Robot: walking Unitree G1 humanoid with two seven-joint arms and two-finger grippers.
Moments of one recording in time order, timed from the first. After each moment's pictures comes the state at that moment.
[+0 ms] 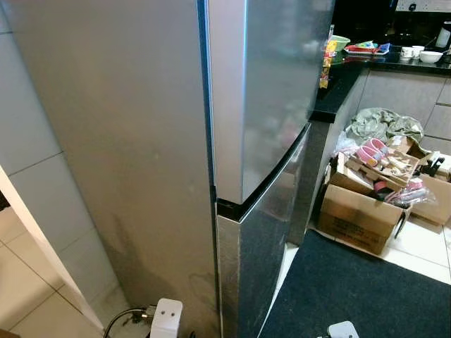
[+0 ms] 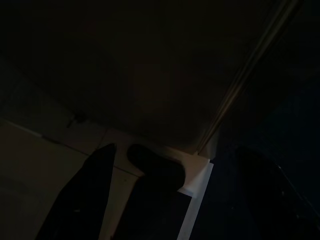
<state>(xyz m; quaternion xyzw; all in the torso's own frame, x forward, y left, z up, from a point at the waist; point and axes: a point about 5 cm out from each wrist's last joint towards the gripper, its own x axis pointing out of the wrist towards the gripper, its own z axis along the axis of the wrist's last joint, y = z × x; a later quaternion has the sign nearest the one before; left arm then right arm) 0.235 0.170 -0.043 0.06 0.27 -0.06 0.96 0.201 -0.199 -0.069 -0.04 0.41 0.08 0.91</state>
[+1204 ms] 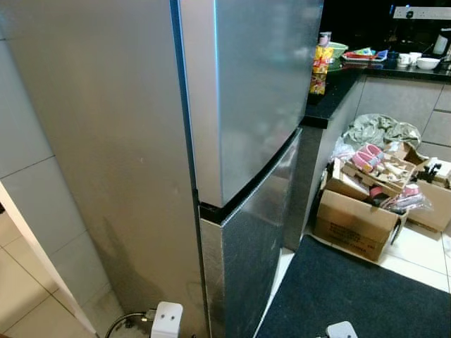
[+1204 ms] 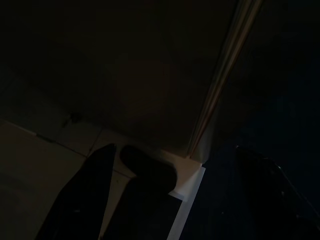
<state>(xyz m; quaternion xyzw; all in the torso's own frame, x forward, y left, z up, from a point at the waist) 0.230 0.171 -0.047 0.06 0.28 -0.04 0.96 0.207 -0.196 -0.066 -0.05 0.40 0.09 0.91</state>
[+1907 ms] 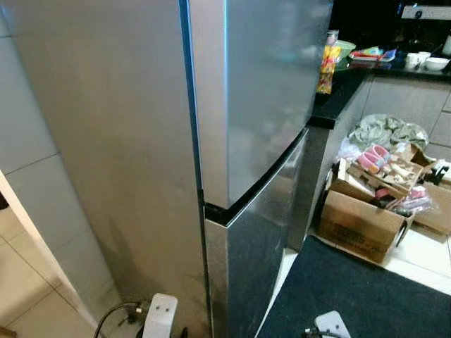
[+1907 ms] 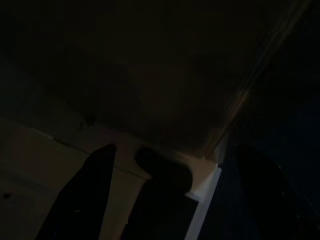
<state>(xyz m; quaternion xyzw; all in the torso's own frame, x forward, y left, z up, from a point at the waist) 0.233 0.192 -0.043 0.08 0.28 -0.06 0.95 0.210 -0.178 -0.065 -0.03 0.39 0.12 0.91</state>
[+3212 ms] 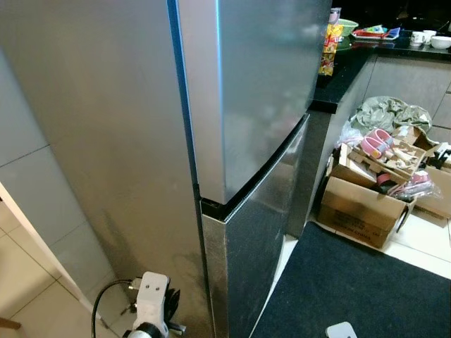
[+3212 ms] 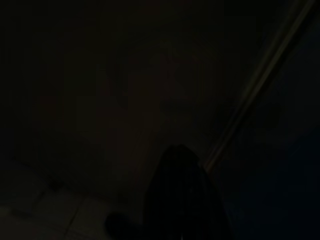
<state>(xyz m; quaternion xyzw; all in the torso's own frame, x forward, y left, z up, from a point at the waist) 0.261 0.194 0.011 0.02 0.11 -0.13 0.99 0.198 -0.199 -0.069 -0.05 0.39 0.09 0.91</state>
